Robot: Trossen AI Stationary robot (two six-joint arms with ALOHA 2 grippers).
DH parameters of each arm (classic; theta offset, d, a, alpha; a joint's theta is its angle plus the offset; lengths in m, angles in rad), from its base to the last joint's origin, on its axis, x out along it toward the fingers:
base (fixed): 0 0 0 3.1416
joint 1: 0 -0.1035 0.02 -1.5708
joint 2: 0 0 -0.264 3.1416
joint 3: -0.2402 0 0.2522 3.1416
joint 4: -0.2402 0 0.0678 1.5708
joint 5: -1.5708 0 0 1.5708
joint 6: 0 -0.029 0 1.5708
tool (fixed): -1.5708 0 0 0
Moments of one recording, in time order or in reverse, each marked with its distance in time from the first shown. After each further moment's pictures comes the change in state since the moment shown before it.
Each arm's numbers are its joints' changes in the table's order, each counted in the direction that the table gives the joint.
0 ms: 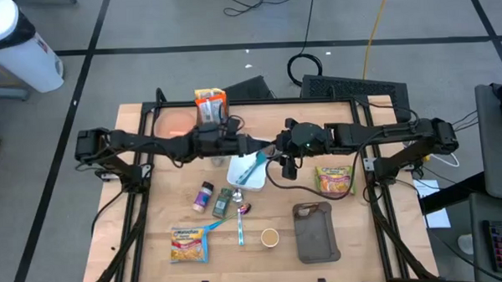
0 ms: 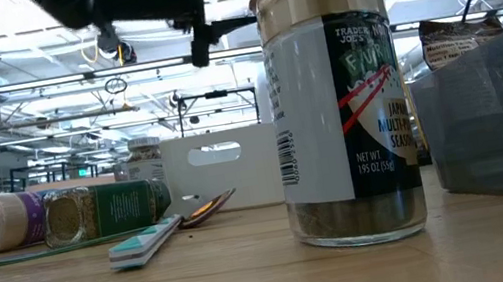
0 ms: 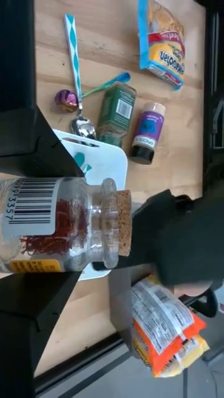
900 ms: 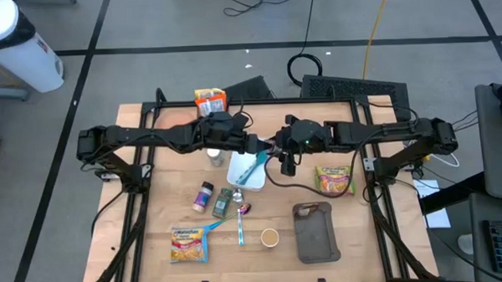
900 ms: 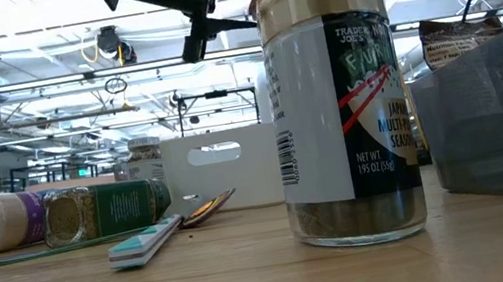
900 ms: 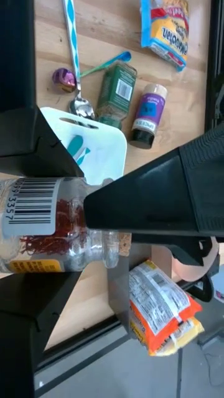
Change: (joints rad) left arm -0.037 -0.013 -0.228 -0.495 0.075 -0.134; right arm 0.023 -0.001 0.001 0.017 0.028 0.044
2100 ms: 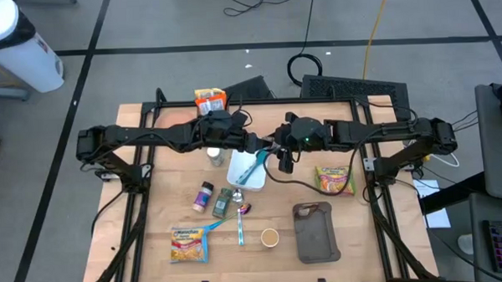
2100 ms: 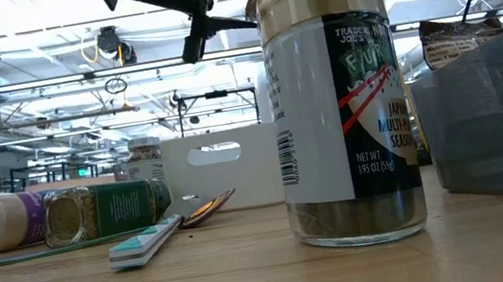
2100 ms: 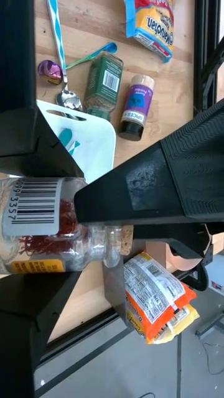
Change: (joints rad) left arm -0.001 0.001 0.001 0.010 -0.023 -0.070; right arm 0.014 -0.009 0.002 0.054 0.005 -0.019
